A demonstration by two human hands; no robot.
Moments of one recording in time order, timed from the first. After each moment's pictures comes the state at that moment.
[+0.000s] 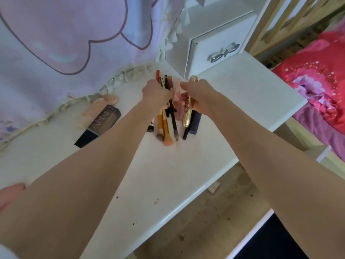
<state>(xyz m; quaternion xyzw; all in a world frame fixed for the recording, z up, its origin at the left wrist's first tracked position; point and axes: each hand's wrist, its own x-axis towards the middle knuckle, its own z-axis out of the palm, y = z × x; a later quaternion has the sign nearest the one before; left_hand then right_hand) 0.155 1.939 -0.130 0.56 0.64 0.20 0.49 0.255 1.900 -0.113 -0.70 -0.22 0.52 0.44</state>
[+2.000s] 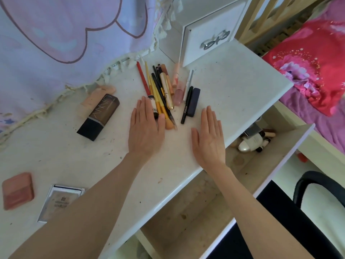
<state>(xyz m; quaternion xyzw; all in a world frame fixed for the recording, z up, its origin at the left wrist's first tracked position) 0.092 1.839 -0.193 0.81 0.55 0.12 0.17 0.227 1.743 -0.201 -0.82 -0.54 0.06 0.17</state>
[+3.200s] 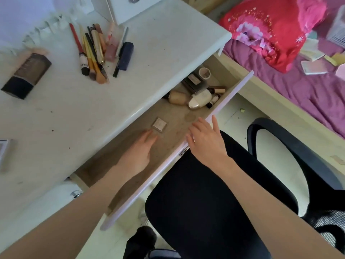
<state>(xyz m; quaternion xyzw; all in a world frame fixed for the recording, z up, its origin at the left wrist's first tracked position) 0.132 1.648 -0.238 0.89 0.37 -0.04 0.27 0.319 1.556 -0.219 -0.79 -0.60 0.05 0.03</state>
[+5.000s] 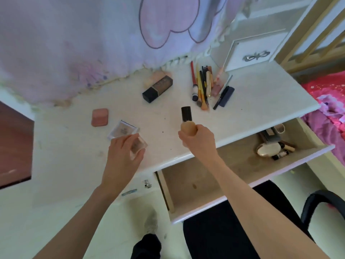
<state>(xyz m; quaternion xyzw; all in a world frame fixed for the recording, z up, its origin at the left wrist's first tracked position) -0.091 1.661 -0.151 0.72 0.63 0.28 0.13 0.119 1.693 -0.128 -0.75 -0.51 0.35 0.23</state>
